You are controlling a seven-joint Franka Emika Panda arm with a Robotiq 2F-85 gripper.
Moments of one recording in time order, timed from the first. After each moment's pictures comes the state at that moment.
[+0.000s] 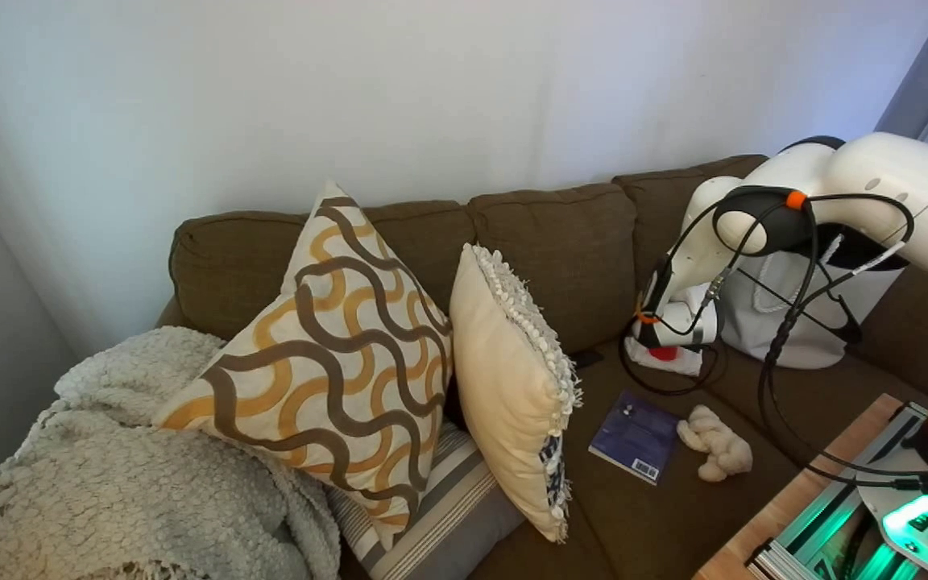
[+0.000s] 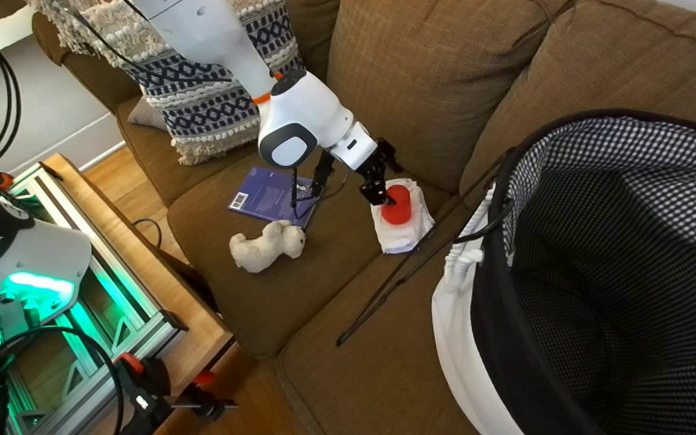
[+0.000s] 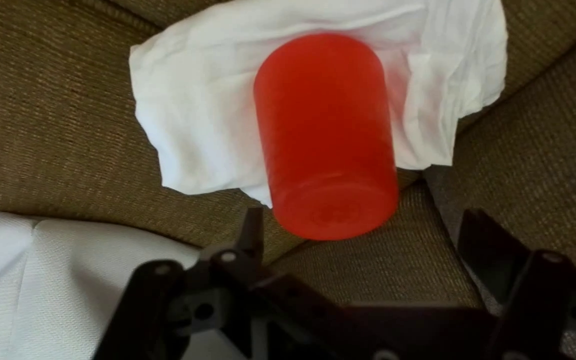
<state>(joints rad) 0.16 1.30 -0.39 -1.83 0.68 3.41 0.49</state>
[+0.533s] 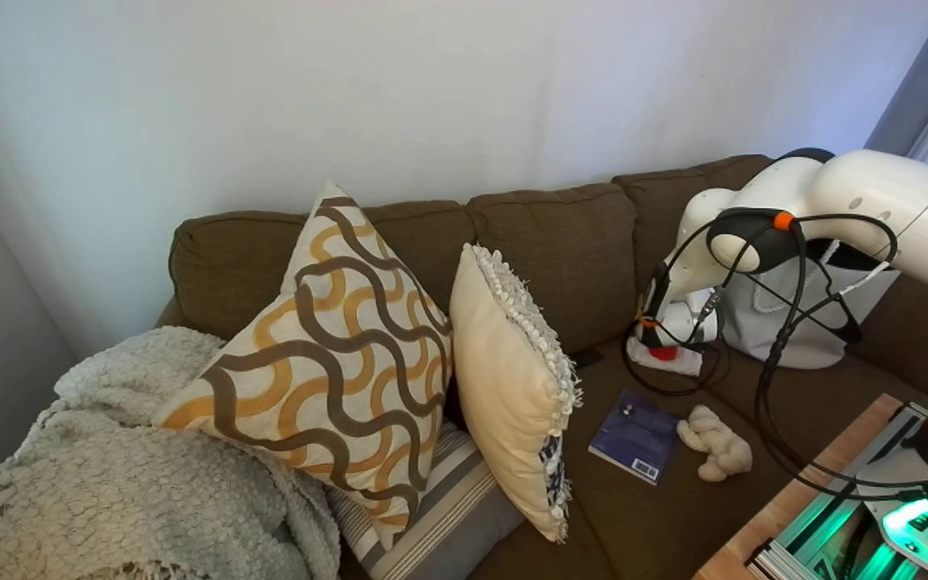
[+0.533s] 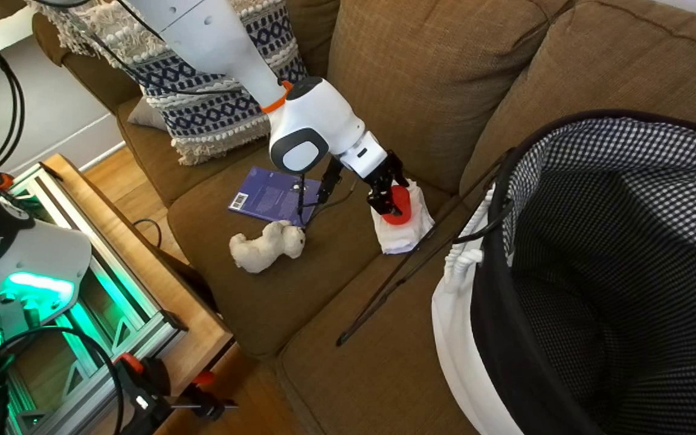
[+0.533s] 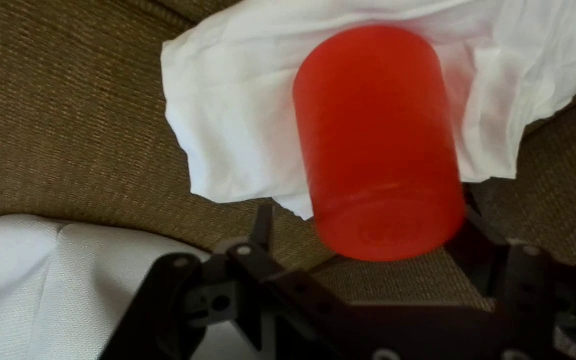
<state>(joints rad) 0.20 1.37 -0.47 -1.76 0.70 3.29 0.53</state>
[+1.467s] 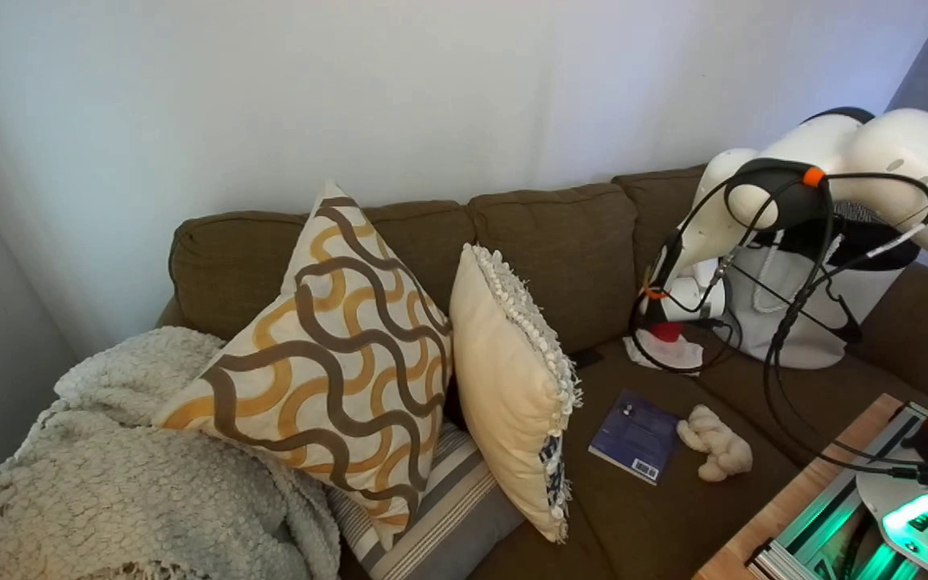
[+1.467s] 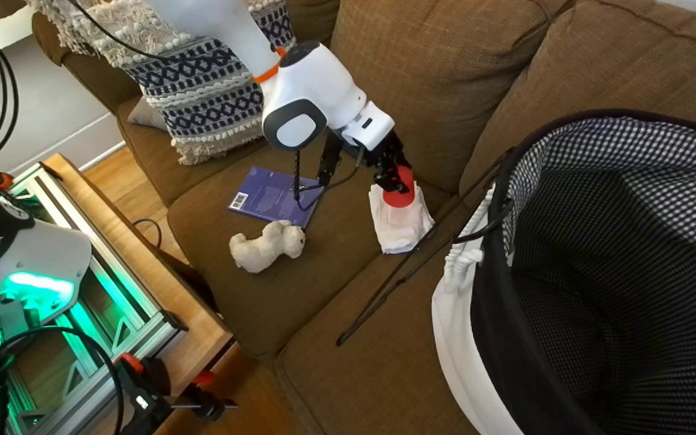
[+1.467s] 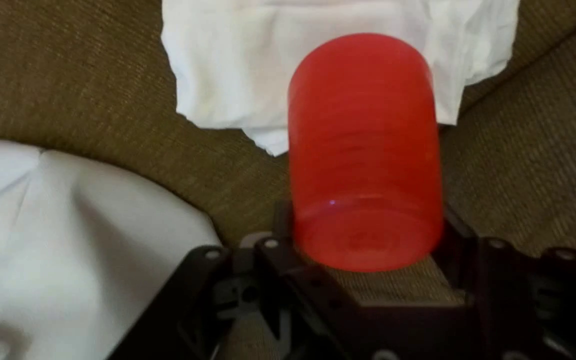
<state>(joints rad) 0.15 1.17 -0.44 -1.89 0.62 3.30 0.37</state>
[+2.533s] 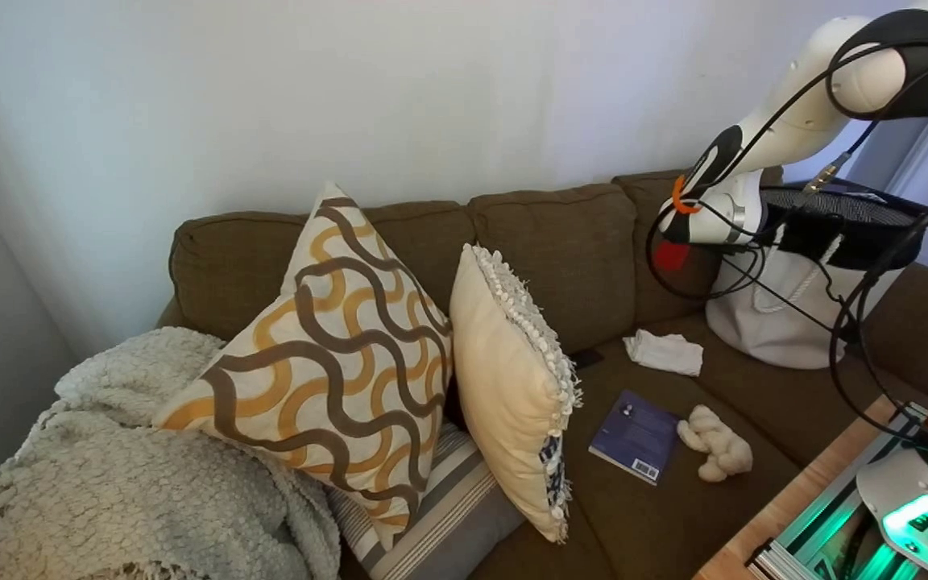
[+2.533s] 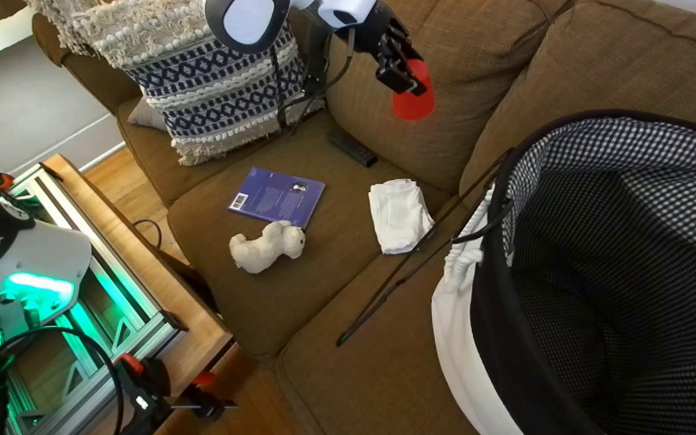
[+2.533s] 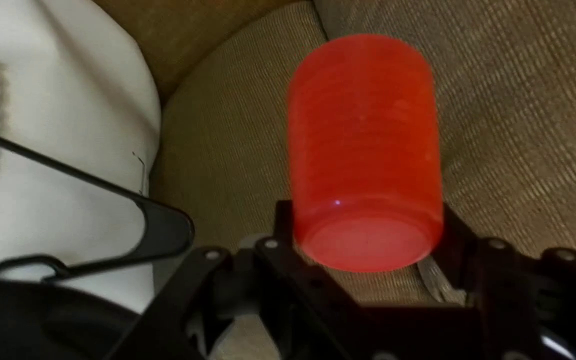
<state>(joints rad) 0.25 0.65 -0.54 -2.17 0.51 3.34 0.26</state>
